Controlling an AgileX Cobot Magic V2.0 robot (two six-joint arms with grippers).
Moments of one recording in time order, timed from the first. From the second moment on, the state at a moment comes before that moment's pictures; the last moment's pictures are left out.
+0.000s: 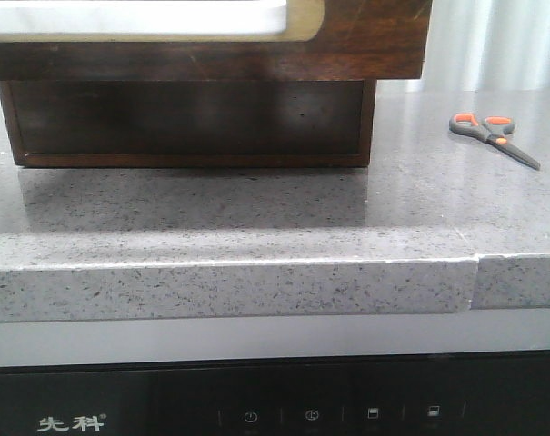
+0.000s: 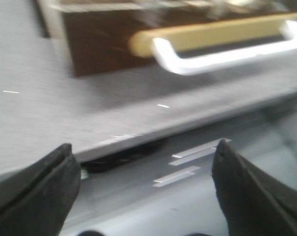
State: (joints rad) left arm -0.03 0.54 -0.90 -0.33 1.14 0.23; right arm 0.03 0.51 -0.65 -0.10 0.70 0.01
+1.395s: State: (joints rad) left arm -0.74 0.54 -0.93 -0.16 0.85 0.08; right arm 0.03 1.51 -1.36 0.02 0.99 0.01
